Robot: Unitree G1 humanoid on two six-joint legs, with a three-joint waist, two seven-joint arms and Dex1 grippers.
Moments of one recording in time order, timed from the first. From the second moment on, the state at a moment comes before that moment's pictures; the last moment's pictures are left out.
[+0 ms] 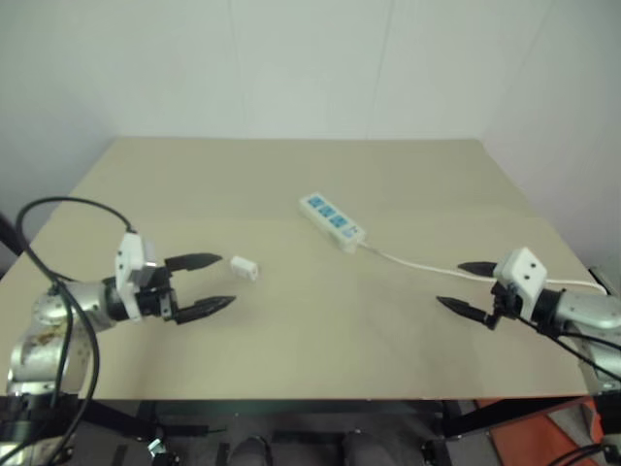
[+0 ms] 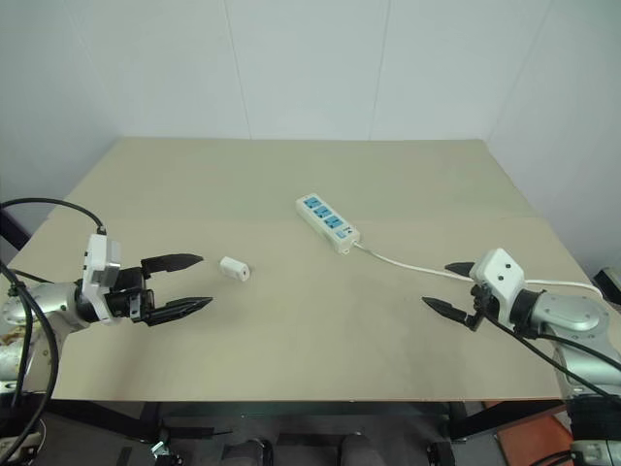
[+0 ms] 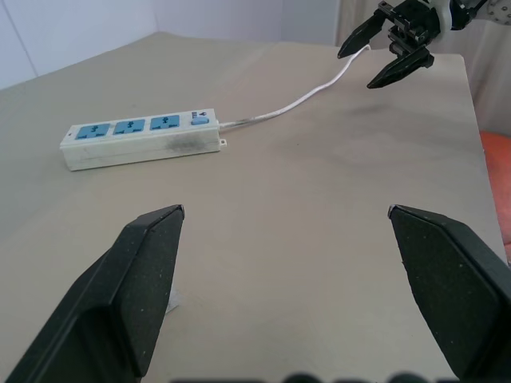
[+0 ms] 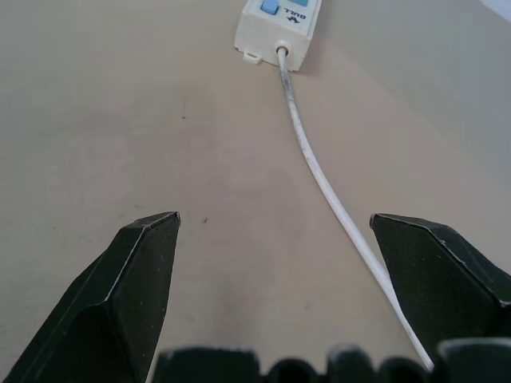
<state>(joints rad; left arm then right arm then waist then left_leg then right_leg) -0.26 0.76 0.26 -0.05 -0.55 0.29 -1.27 -0.26 -0.84 -0.18 0.20 0.26 0.02 1.03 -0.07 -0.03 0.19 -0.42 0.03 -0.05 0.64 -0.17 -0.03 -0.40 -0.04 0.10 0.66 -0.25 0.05</state>
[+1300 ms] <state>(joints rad) -0.32 0.79 0.21 0.06 -0.54 0.24 -1.35 -0.10 -0.92 -0.33 0.05 0.30 0.10 1.00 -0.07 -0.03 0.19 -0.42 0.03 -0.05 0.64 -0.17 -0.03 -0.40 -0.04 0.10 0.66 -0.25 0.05</state>
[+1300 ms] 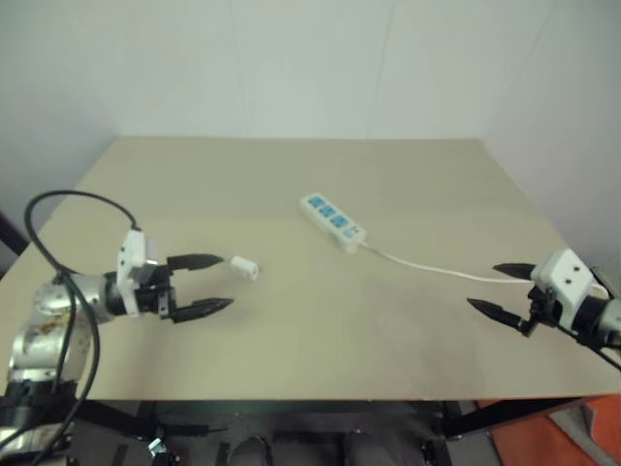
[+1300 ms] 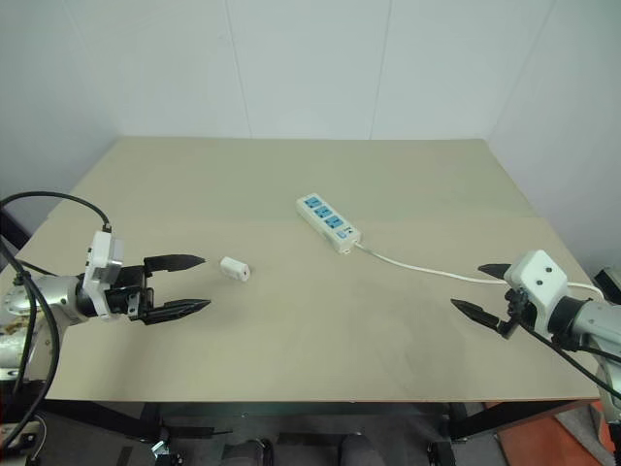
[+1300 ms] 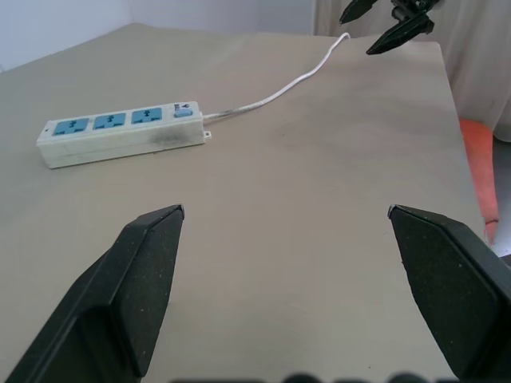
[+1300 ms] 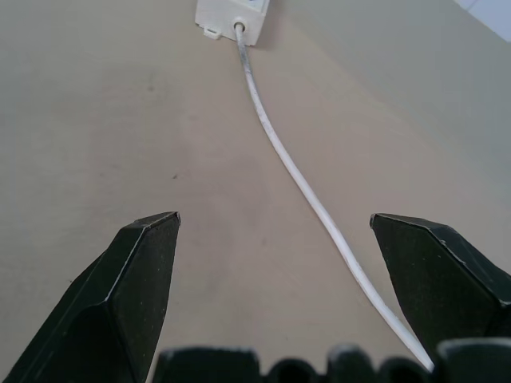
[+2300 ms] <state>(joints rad) -0.28 0.84 0.16 -0.11 -0.48 0.24 -1.30 -1.01 -0.49 0.08 1.18 -0.04 -0.08 0.91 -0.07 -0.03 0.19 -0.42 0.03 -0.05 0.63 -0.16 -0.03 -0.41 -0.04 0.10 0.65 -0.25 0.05</state>
